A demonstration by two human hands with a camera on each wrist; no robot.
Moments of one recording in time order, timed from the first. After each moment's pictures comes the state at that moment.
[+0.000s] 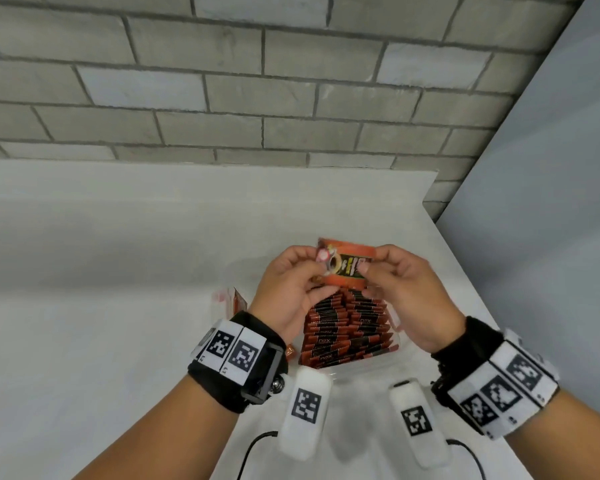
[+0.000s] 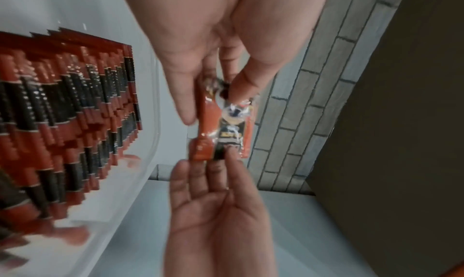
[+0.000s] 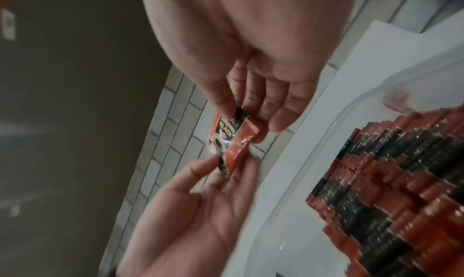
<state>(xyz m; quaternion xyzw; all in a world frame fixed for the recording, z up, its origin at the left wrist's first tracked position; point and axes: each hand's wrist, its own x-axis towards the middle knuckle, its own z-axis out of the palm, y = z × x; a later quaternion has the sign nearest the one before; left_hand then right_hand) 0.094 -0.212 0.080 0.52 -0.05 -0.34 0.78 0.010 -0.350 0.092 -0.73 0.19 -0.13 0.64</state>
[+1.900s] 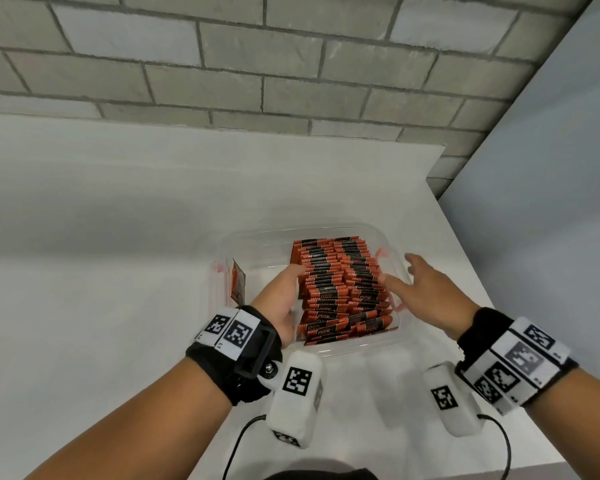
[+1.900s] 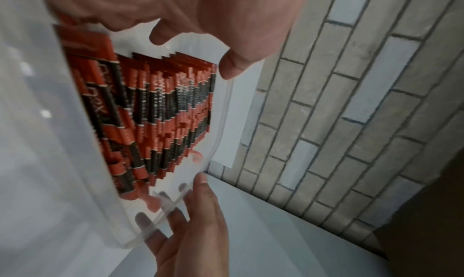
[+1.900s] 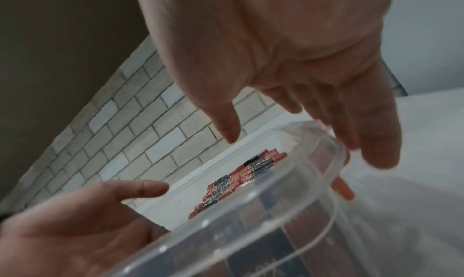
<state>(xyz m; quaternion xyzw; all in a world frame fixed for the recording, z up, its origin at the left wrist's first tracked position) 0.077 -0.206 0.076 0.58 0.19 -0.50 0.61 -0.010 -0.394 0.058 -0.87 0.34 0.11 0.33</state>
